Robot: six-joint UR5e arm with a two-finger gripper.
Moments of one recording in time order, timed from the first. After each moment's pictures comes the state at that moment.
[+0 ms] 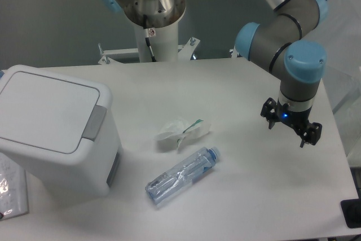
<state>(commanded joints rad) 2.73 -2.05 -1.52 -0.96 1.60 1.44</state>
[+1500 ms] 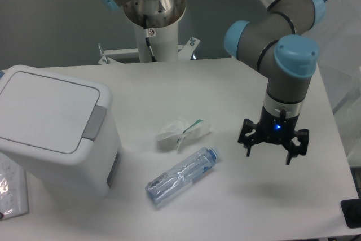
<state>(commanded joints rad) 2.67 -2.00 -1.43 -0.95 1.17 0.81</state>
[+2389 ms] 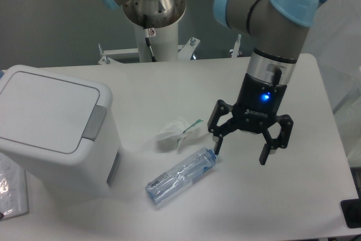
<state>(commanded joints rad) 2.60 -1.89 -1.39 -0.95 0.97 0.48</state>
